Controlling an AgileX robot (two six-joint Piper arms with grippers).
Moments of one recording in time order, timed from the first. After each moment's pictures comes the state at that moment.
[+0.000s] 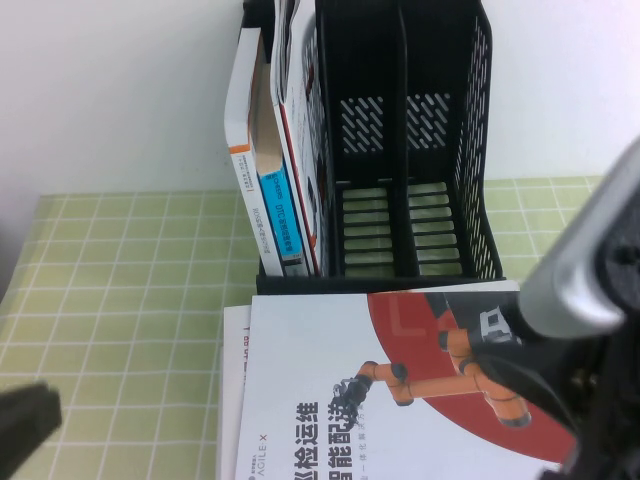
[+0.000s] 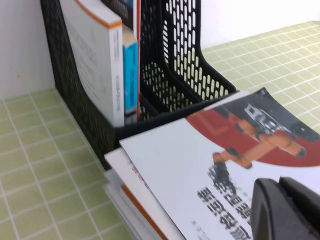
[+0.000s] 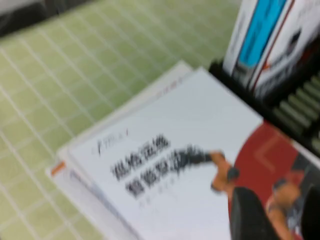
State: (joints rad) right arm 1.21 1.05 -1.08 -0.47 0.87 0.45; left arm -0.26 0.43 -0.73 -0.49 0.85 0.27
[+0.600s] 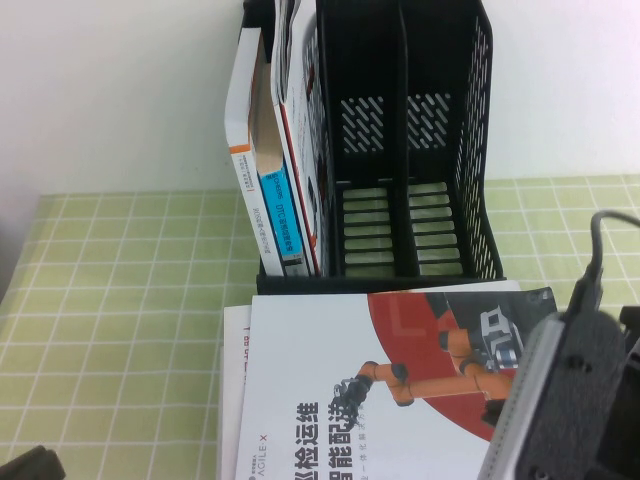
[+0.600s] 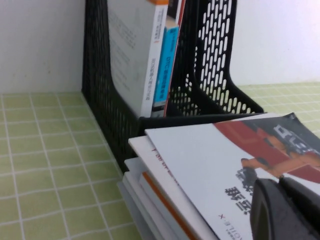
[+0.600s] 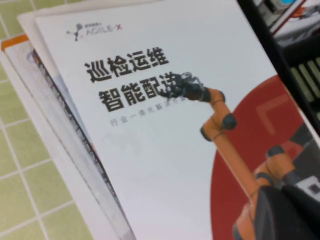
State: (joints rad) right arm 1.21 1.04 -0.82 -0.57 0.76 0.25; left arm -0.26 0.11 -0.34 -0.50 0.59 0.16
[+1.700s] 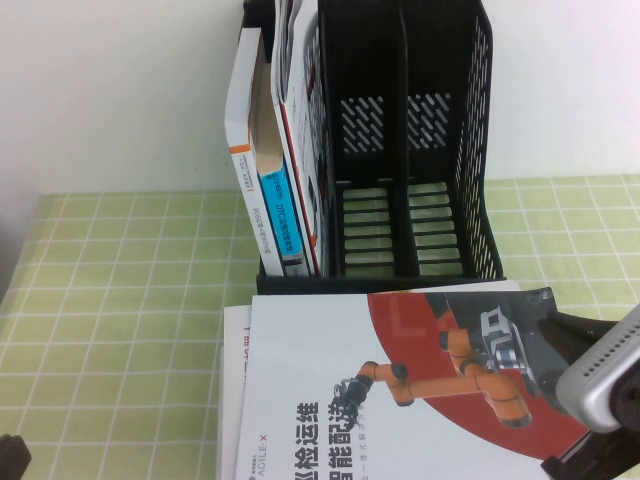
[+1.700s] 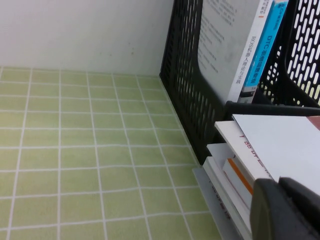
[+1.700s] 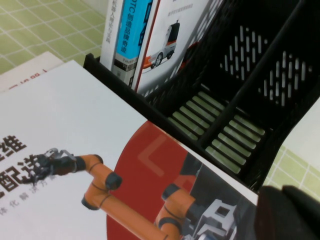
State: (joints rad) right arm 1.21 0.96 -0.54 -1.37 0.71 1.24; left arm -0.26 0.11 -0.23 -0.16 0.47 -0.13
